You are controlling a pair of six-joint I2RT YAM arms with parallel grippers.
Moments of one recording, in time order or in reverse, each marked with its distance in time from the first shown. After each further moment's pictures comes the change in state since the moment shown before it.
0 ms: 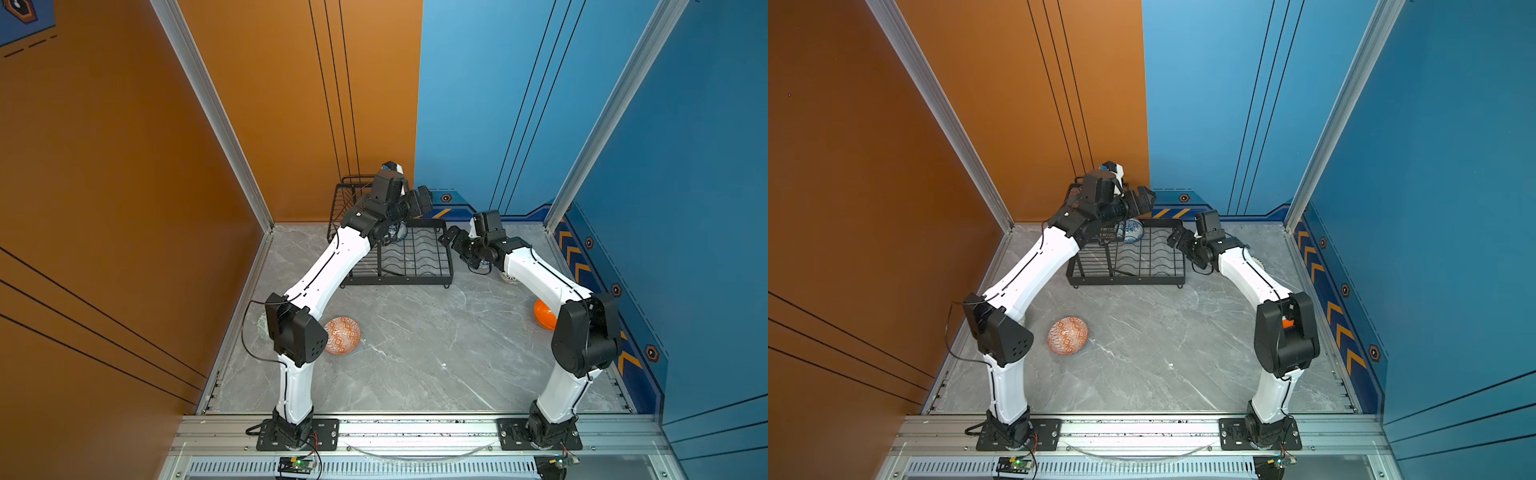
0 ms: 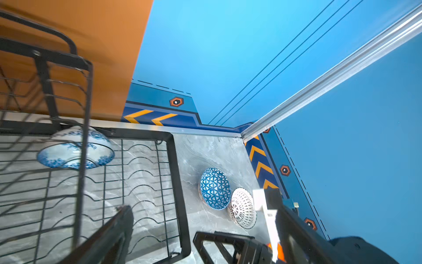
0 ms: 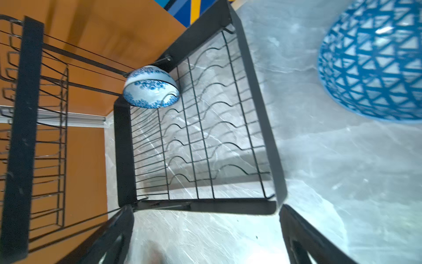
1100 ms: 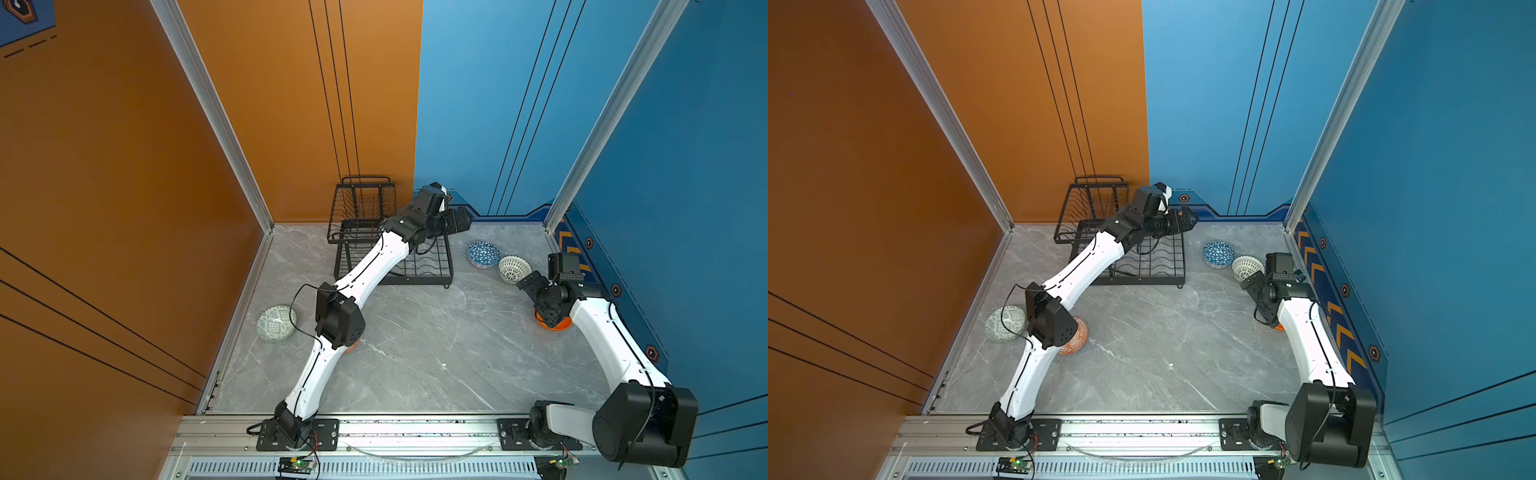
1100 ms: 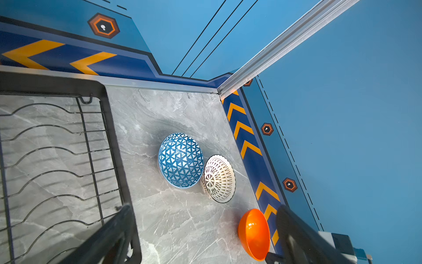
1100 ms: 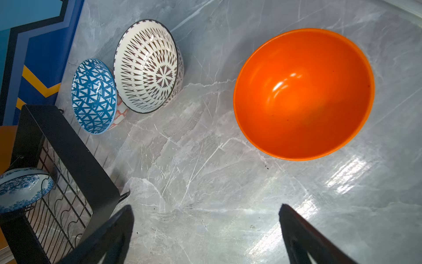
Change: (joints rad) left arm -0.109 0.342 0.307 -0.053 0.150 -0.061; right arm -0.387 -0.472 -0.401 -0.323 0.207 0.100
